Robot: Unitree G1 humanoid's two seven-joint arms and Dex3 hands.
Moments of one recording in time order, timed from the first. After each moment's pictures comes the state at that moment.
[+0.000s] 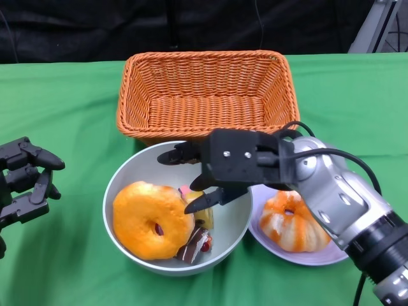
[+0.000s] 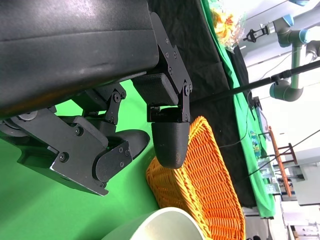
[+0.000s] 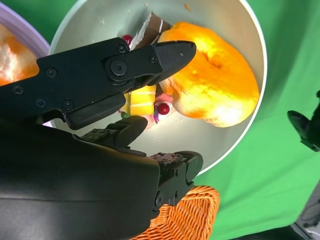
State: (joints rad) left arm -0.43 0.29 0.27 1.03 -0.13 -0.71 -0.30; right arm -0.75 -0.06 0.50 0.41 -0.34 0.18 0.64
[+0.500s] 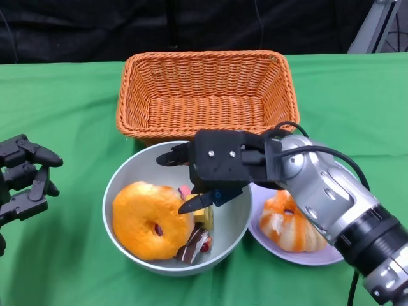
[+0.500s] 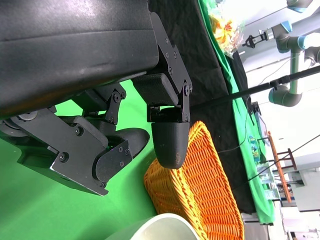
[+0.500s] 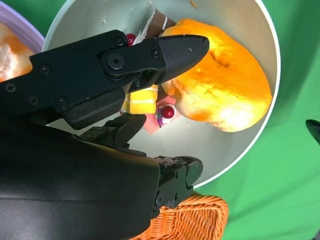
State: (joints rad) left arm -0.44 0.29 0.27 1.03 -0.13 -0.71 -0.28; right arm -0.80 -0.02 0.52 0.51 -0.36 0.18 0.65
